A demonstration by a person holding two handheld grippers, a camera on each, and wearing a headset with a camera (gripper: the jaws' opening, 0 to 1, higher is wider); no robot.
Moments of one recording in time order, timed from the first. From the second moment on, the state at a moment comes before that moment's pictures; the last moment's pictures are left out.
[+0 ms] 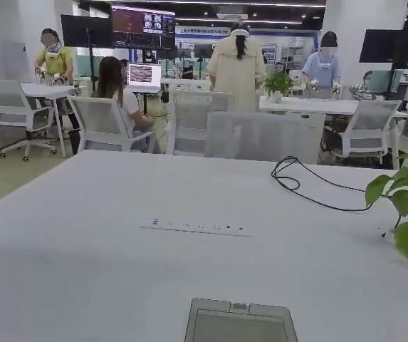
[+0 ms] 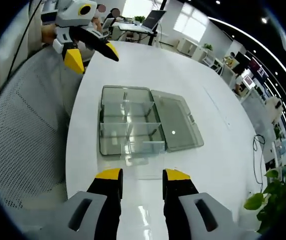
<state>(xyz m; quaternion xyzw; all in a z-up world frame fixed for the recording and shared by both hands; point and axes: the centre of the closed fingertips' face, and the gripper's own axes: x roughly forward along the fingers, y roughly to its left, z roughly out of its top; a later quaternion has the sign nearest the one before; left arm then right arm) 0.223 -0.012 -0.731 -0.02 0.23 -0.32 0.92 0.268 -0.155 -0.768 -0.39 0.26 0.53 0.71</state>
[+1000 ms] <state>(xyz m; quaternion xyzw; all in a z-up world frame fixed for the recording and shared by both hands) 0.215 -0.033 -0.722 -0.18 0.23 -0.35 0.89 0.232 -0.056 -0.739 -0.35 0.15 0.59 0.71</state>
